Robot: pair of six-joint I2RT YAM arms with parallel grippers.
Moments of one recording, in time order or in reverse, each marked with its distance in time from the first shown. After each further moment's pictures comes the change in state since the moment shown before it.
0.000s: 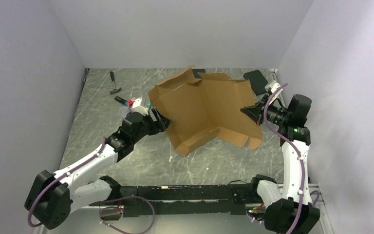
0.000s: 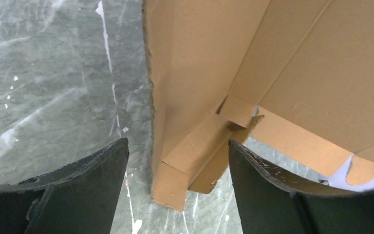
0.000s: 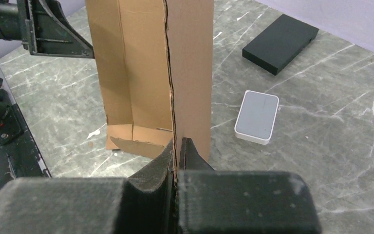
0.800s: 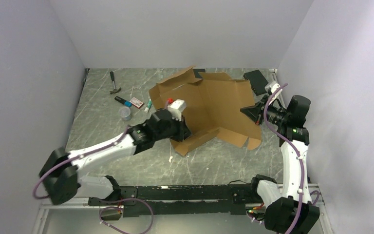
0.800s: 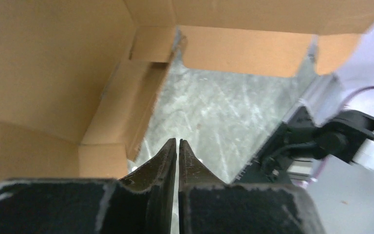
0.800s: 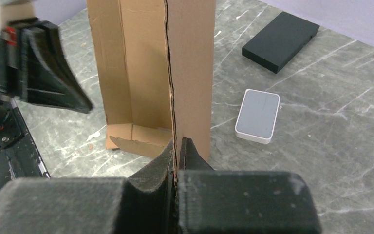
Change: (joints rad) left arm -0.283 0.182 0.253 -0.142 0.130 0.199; right arm -0.001 0.004 -0.028 0.049 0.002 0.035
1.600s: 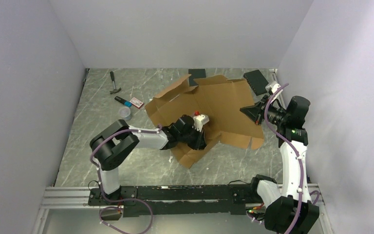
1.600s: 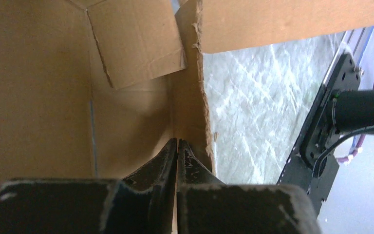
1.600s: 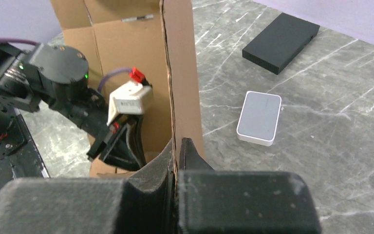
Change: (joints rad) left arm -0.037 0.599 0.111 0.329 0.228 0.115; right arm 0.000 -0.002 -0.034 0.068 0.003 0.062
